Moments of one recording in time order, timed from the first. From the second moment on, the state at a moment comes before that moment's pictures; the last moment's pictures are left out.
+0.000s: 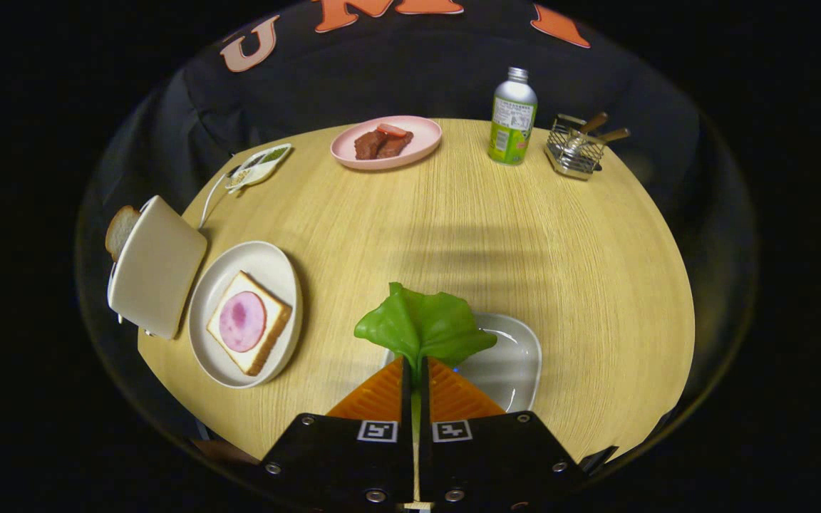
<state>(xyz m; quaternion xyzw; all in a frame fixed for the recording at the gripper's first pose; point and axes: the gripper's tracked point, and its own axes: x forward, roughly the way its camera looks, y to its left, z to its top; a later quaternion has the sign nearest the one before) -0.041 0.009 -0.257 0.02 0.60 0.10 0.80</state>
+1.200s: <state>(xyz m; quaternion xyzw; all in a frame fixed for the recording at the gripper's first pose) -0.036 0.212 -0.256 0.04 0.61 0.26 0.75</state>
